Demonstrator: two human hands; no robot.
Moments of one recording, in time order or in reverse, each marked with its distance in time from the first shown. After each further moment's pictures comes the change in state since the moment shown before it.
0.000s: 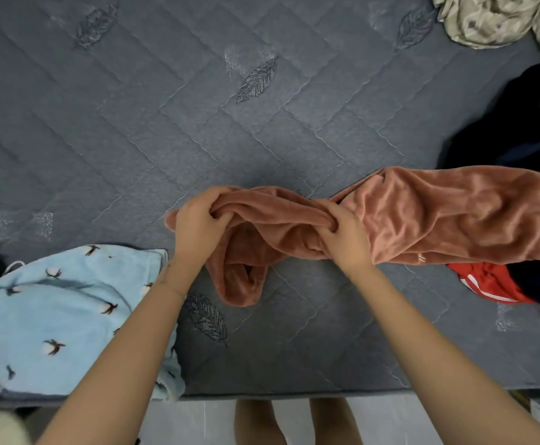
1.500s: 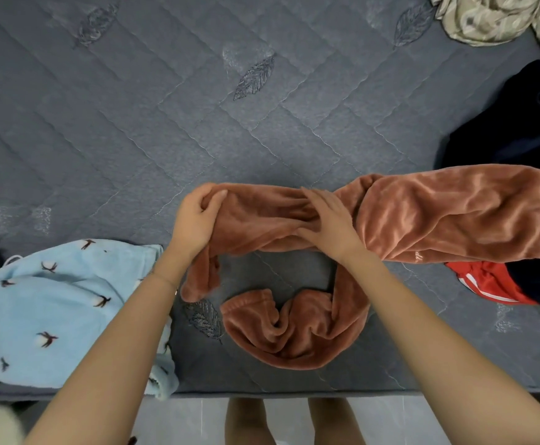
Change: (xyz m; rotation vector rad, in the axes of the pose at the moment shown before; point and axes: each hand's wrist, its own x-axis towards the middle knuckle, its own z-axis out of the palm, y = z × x) left_hand 0.000 -0.004 0.012 -0.258 -0.094 -0.238; right_hand 0.018 0.028 0.008 -0.295 -0.173 -0.147
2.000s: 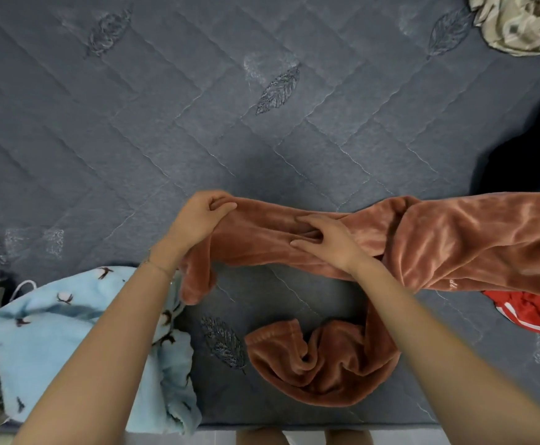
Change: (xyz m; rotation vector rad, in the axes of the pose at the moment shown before) left_hand 0.084 -0.038 -0.045 0.217 -0.295 -0.105; right_hand 0.064 -0.020 0.034 0.146 -0.184 0.076
